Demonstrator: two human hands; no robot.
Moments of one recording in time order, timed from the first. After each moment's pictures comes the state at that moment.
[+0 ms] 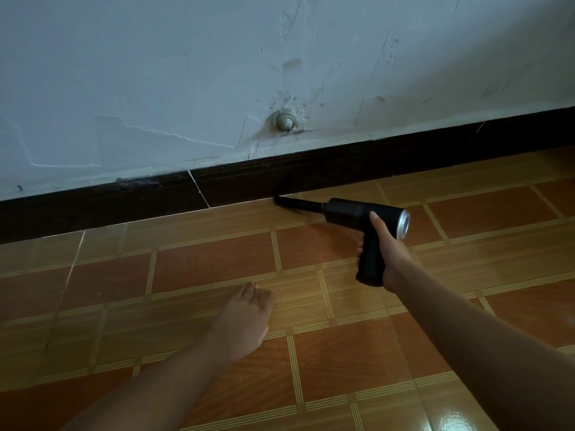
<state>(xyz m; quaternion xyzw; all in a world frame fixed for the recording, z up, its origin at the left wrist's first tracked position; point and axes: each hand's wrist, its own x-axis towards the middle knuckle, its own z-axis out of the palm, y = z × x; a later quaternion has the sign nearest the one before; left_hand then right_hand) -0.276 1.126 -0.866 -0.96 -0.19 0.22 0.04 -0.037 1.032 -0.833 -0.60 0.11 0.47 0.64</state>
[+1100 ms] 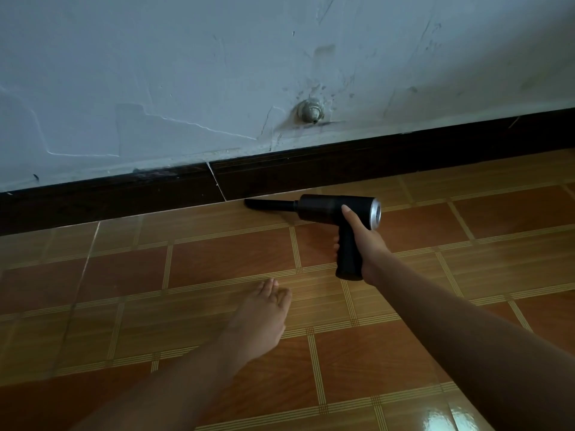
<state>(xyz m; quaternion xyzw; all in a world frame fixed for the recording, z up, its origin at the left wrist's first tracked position) -0.282 1.134 -0.869 -0.96 -0.19 0.22 -0.01 -0.078 1.087 -0.843 -0.62 0.05 0.51 0.60</state>
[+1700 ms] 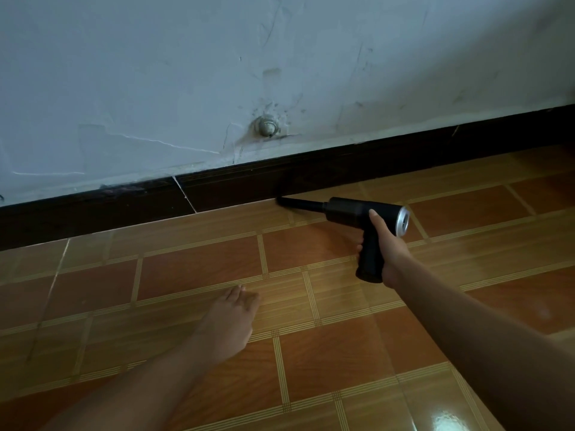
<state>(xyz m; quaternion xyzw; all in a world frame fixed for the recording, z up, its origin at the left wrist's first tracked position) -0.273 1.125 -0.861 -0.95 -0.20 0.23 0.02 -0.017 1.015 -0.824 -0.61 0.11 0.44 0.65</state>
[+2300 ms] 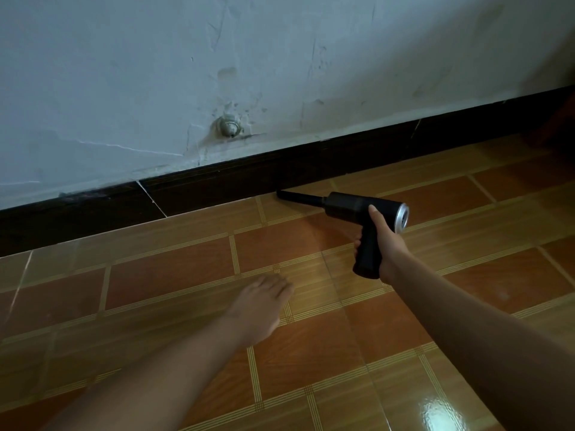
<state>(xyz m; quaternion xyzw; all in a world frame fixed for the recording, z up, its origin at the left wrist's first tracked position) -0.200 1.087 -0.857 -0.98 -0.07 0.18 -0.02 0.011 0.977 -0.824 -0.60 0.14 0.41 0.67</state>
